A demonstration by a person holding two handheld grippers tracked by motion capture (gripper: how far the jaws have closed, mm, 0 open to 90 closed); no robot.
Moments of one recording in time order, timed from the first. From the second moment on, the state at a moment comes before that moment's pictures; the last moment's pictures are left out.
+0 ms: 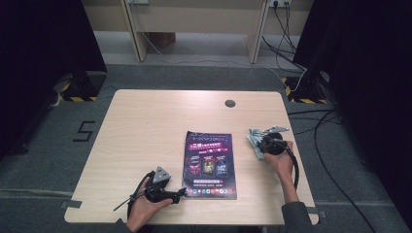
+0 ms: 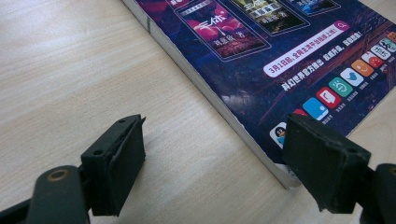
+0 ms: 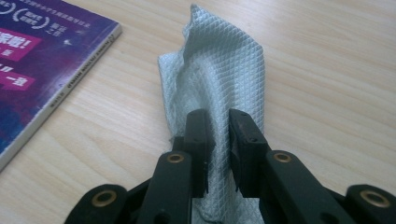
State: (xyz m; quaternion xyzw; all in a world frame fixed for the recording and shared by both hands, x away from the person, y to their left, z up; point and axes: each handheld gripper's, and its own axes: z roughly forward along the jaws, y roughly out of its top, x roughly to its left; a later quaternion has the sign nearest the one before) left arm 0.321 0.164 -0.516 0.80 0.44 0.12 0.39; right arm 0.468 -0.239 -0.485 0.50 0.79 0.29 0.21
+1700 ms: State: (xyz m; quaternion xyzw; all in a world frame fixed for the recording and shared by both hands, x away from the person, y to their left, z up) left arm 0.321 0.165 -0.516 0.80 0.44 0.12 0.39; right arm 0.415 -0.215 -0.461 0.50 0.76 0.37 0.20
